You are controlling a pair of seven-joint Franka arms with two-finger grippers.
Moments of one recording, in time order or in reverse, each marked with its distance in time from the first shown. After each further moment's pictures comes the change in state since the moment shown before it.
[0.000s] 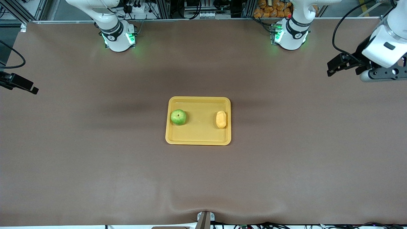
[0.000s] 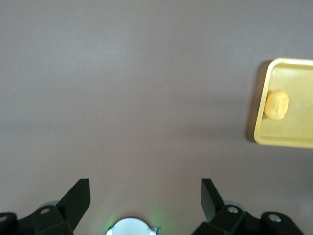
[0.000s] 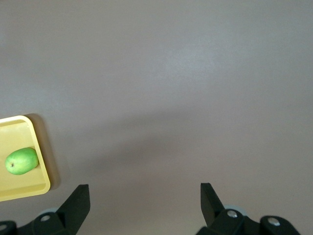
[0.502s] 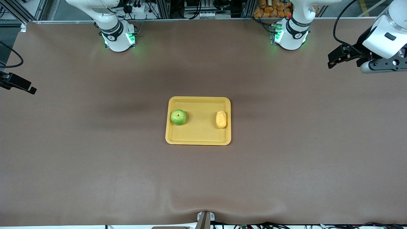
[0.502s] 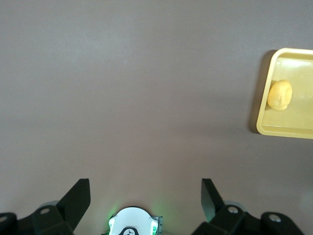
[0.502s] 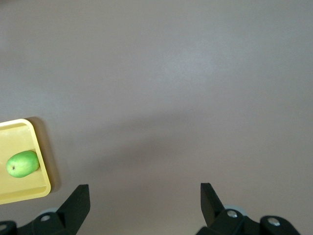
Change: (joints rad) left arm -0.002 -0.027 0.019 -0.010 0.000 -0.038 0.001; right arm -0.008 0.001 -0.002 0.015 0.000 0.000 0.001
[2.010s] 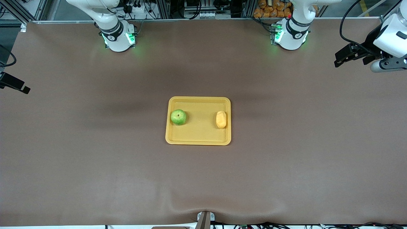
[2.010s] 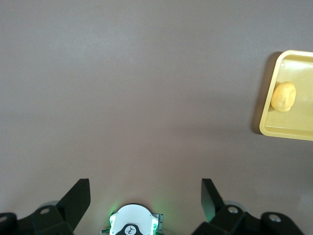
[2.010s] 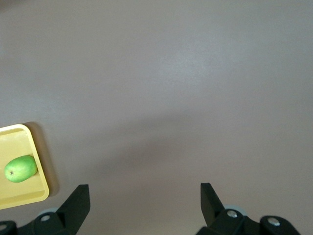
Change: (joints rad) left arm 0.007 -0.003 0.016 0.010 0.000 -0.015 0.002; right arm -0.024 0.000 0.000 0.007 -0.001 -0.001 -0.001
